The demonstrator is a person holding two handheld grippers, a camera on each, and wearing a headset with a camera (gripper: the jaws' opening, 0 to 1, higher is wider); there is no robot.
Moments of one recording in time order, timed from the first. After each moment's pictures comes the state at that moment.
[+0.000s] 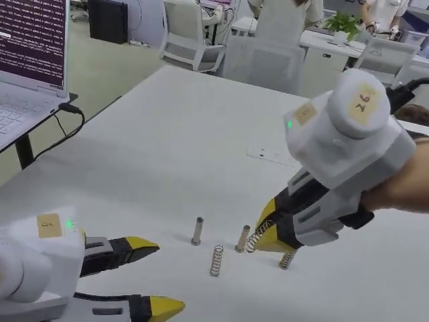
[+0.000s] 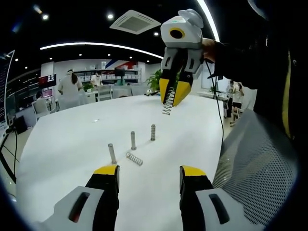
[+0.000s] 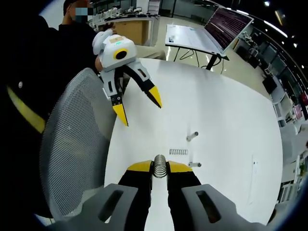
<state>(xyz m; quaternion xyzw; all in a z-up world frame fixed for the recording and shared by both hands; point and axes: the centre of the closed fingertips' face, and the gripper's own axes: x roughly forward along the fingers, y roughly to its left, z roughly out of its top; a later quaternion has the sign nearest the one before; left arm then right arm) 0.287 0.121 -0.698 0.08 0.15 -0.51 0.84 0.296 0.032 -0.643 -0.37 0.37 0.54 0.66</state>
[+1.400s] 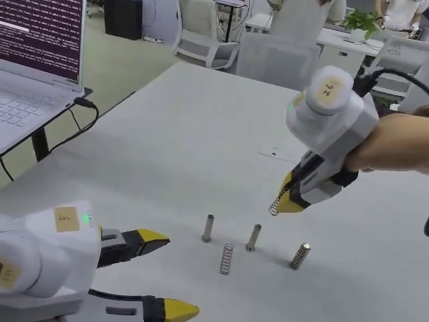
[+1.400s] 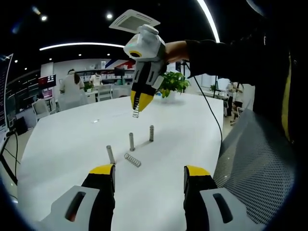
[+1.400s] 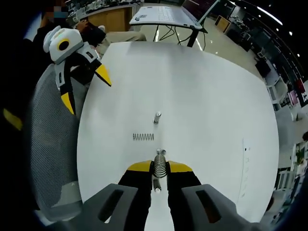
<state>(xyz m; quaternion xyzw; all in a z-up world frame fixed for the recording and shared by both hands) 0.283 0.115 -0.692 0.09 0.15 -0.51 0.84 0.378 0.005 -0.675 -0.40 0.43 0.47 0.66</state>
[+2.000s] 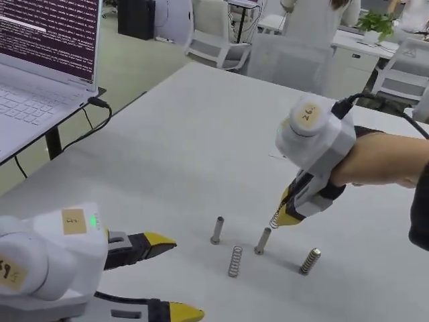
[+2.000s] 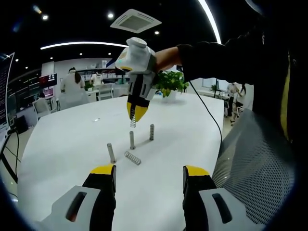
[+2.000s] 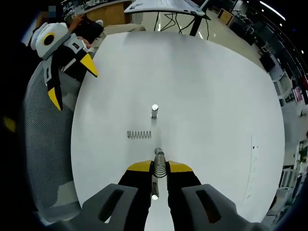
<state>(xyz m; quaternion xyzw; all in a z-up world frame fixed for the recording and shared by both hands) 0.280 0.121 -0.694 0.08 0.15 -0.51 0.84 0.395 0.001 -0.710 -0.40 0.46 0.47 0.64</state>
